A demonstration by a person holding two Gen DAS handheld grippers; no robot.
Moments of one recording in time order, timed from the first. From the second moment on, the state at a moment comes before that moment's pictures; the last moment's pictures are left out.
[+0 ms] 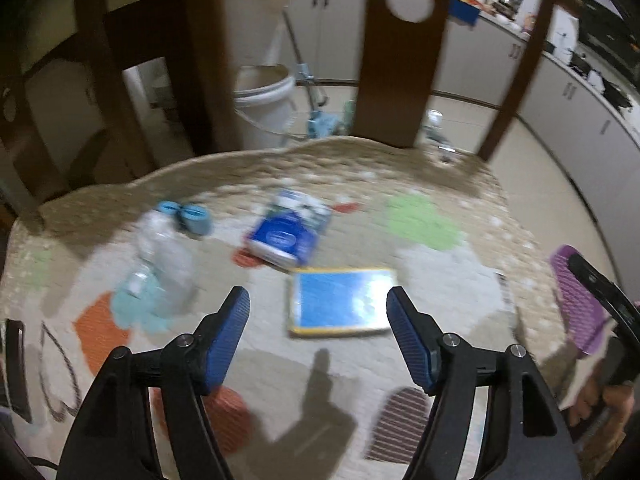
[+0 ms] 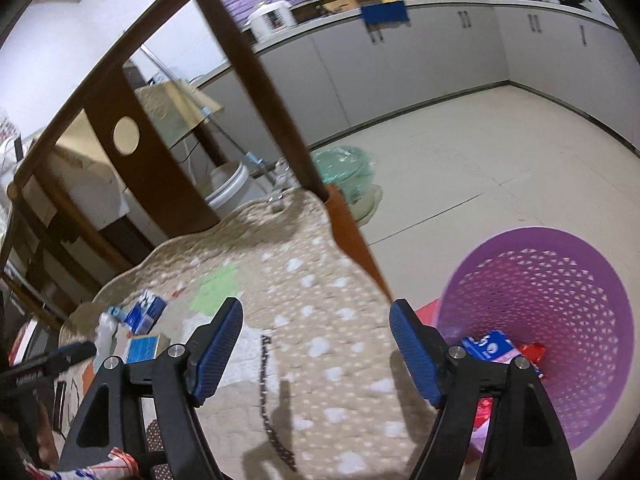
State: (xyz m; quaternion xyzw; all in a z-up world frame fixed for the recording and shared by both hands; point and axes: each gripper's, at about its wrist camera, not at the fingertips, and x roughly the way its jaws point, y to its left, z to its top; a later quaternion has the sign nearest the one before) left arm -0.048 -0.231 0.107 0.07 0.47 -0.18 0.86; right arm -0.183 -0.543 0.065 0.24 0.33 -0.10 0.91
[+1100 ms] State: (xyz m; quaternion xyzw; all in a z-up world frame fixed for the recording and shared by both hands) left arm 0.018 -0.218 0.080 0.06 0.52 -0.21 0.83; right arm -0.129 -0.484 0.035 0.21 0.39 0.03 0.90
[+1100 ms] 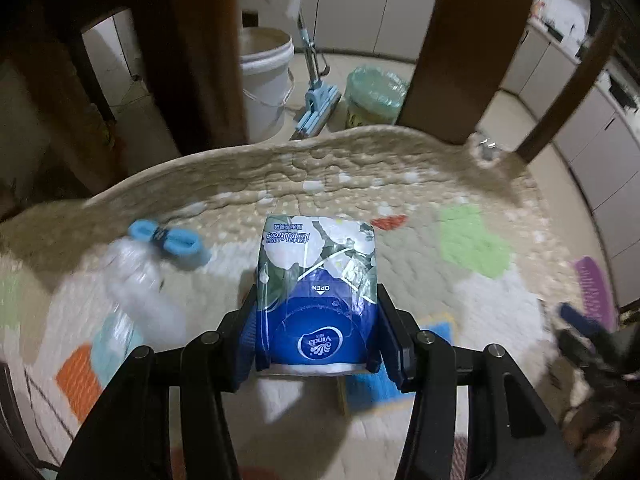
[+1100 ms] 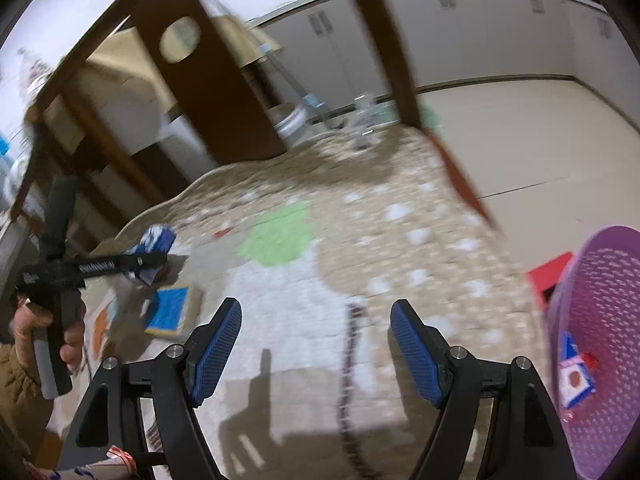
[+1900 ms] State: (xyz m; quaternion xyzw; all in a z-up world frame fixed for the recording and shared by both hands) left arm -0.076 -0.117 0.037 -0.01 0.55 -0.19 0.82; right arm -0.025 -0.288 0.022 -0.13 0.48 0.26 0.83
